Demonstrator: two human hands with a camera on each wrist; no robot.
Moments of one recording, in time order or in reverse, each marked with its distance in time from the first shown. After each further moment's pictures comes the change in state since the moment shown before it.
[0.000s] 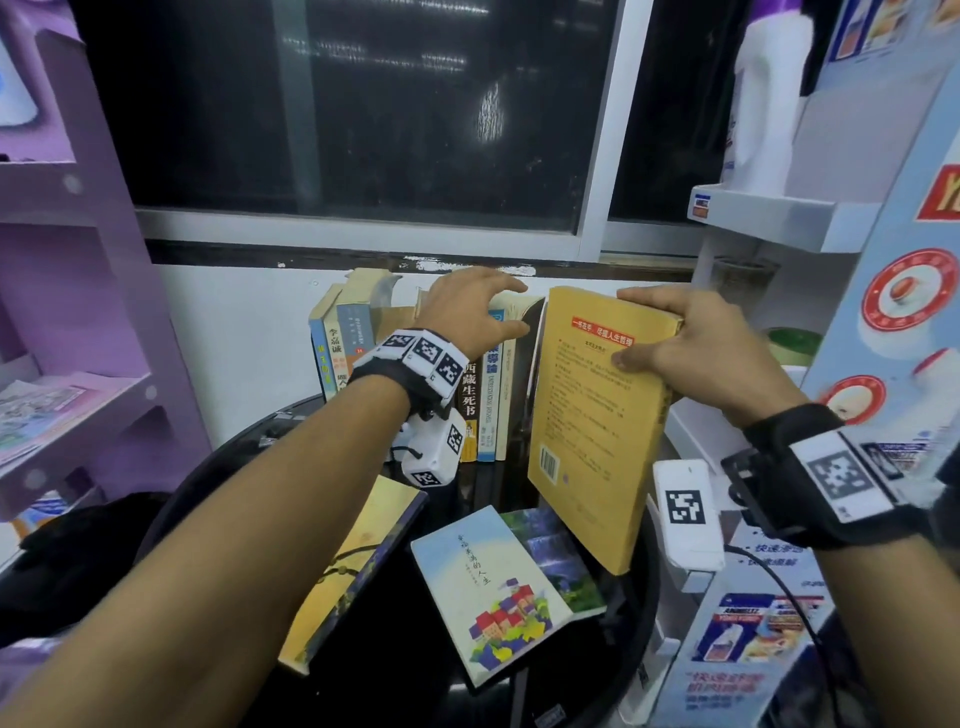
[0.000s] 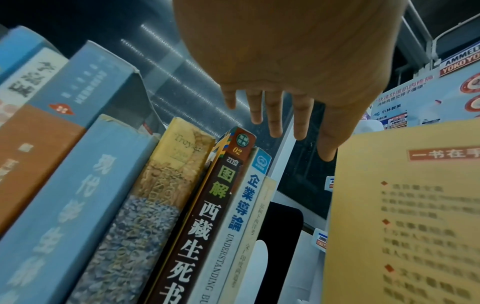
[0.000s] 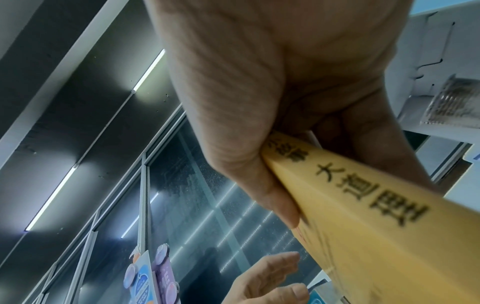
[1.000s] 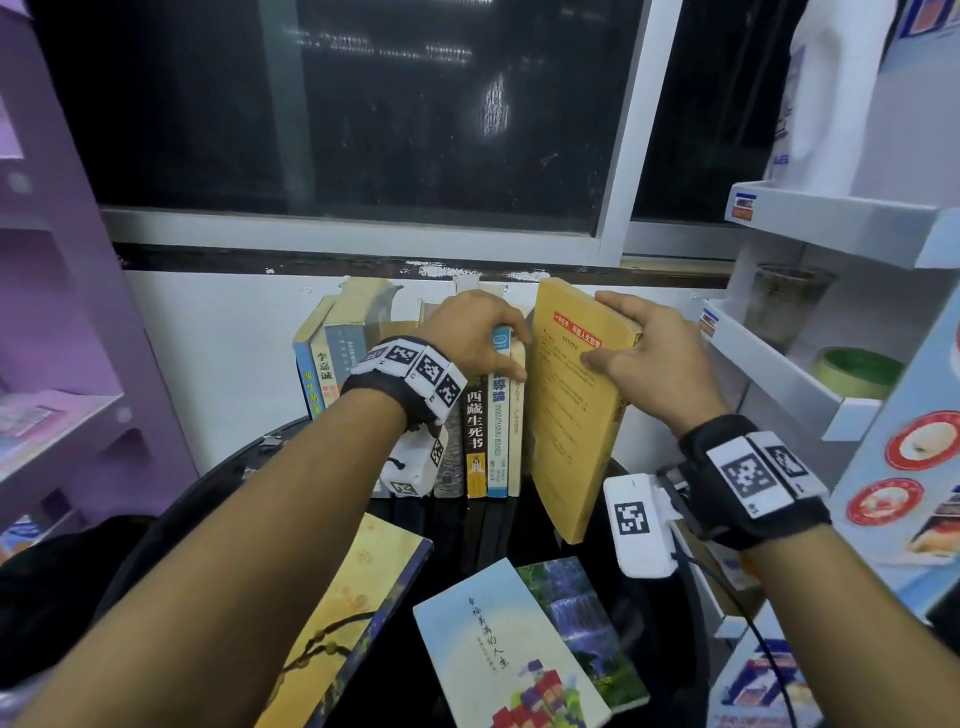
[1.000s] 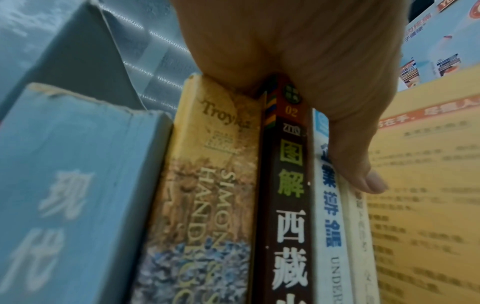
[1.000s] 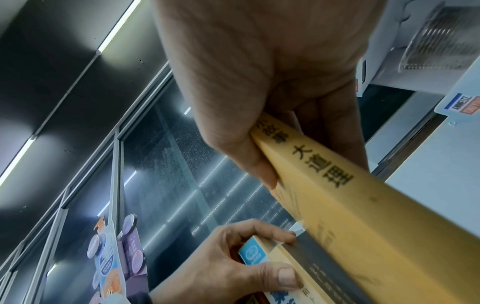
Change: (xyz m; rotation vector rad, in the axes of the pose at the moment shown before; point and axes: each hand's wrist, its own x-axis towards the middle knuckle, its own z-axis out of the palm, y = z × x) left_hand 0.036 -0.039 0.017 0.038 -0.249 0.101; right_hand 0.082 0.015 0.067 -0.044 0.134 -0.033
